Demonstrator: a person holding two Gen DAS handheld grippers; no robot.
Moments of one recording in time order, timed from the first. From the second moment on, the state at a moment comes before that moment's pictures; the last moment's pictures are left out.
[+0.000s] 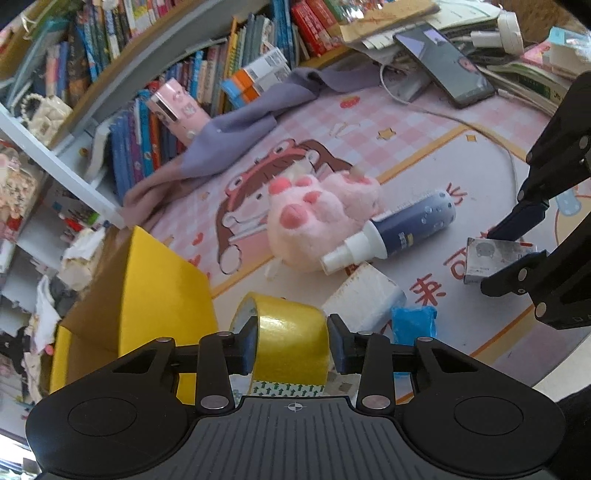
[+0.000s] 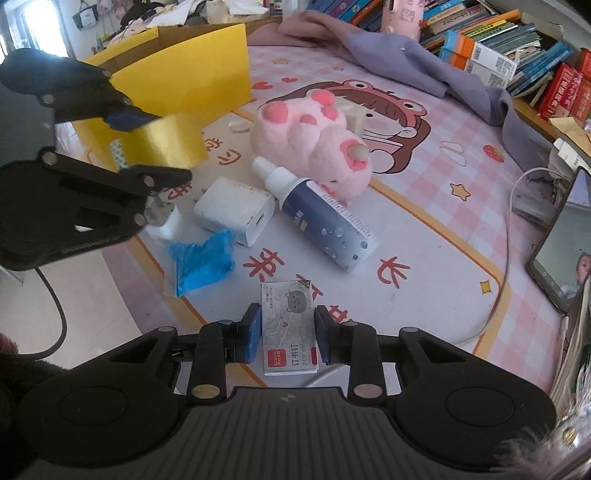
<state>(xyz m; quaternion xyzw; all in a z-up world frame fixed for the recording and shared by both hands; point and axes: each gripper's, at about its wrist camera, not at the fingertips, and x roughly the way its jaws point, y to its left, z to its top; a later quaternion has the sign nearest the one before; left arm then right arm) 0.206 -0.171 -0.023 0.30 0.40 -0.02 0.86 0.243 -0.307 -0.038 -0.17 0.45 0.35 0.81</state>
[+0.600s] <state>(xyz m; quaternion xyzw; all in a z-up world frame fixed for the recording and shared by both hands) 0.158 -0.156 0.017 0.23 0.32 -0.06 0.92 0.205 -0.290 -0.005 -0.17 0.40 0.31 0.85</state>
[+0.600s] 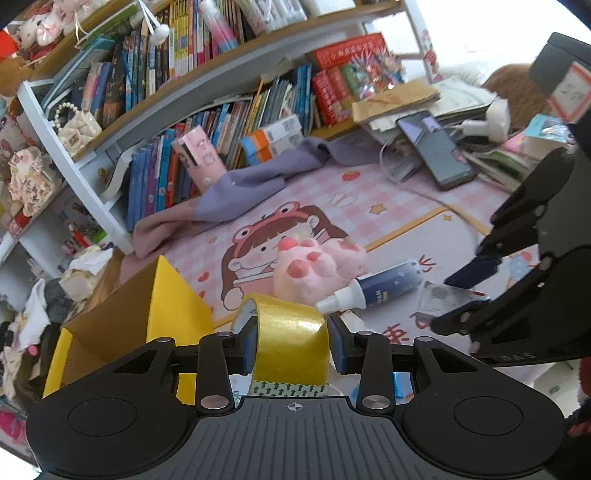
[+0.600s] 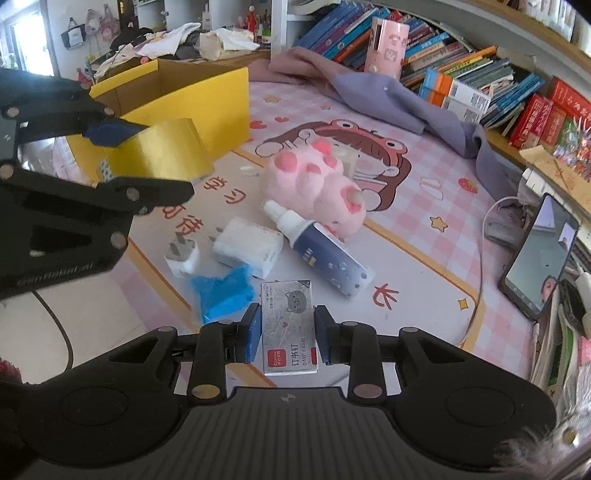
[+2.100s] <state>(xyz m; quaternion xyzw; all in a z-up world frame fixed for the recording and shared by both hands) -0.003 0.092 0.050 0.16 0.27 -0.04 0.95 0.036 -0.056 0.019 -0.18 0.38 0.34 0.84</state>
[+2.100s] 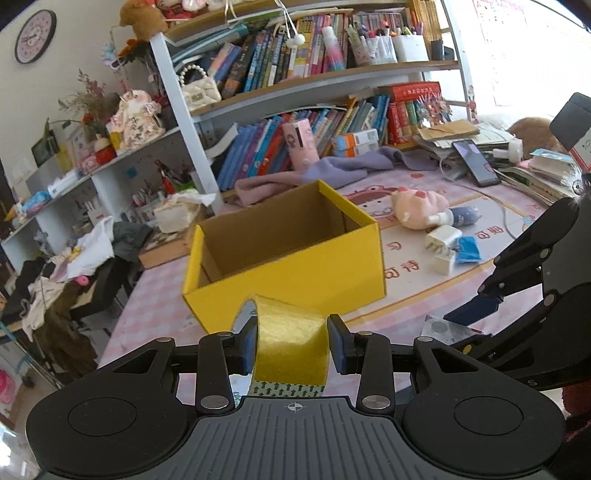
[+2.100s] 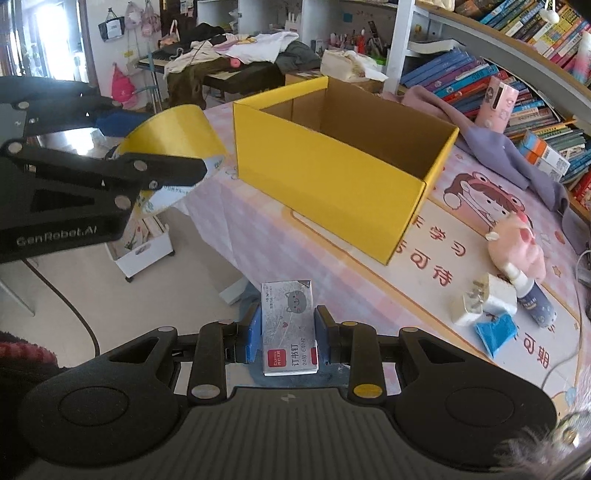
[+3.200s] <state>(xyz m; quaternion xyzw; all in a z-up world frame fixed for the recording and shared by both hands) 0.208 0.119 0.059 0.14 0.31 -0.07 0.94 0.256 -0.019 0.070 -0.22 0.30 0.36 0.86</state>
